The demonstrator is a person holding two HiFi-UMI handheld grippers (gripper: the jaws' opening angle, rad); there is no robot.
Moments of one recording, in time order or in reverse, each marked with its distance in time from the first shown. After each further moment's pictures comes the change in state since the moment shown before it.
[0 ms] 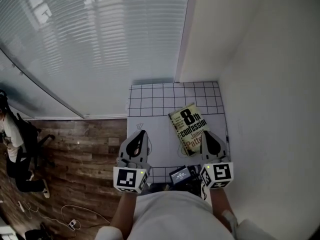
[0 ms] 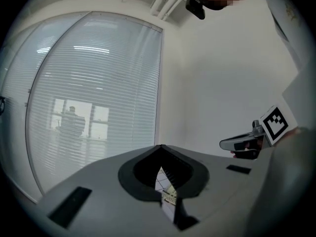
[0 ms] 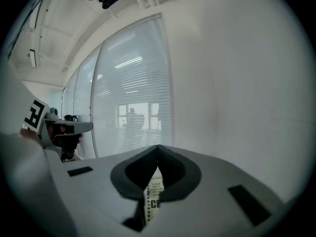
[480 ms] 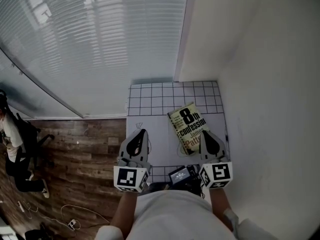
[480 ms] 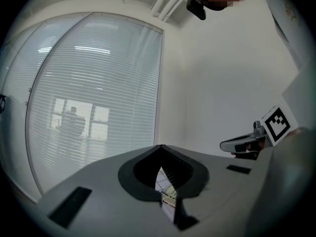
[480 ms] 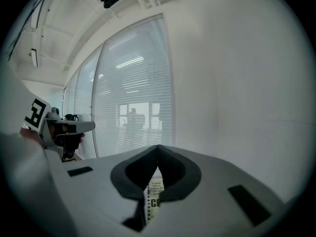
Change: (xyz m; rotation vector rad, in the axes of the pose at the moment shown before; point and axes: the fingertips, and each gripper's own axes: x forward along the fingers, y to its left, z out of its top) left arm 0.002 -0.003 0.000 -0.011 -0.011 0.000; right arm -0.001 0.004 0.000 -0.010 -0.002 0.010
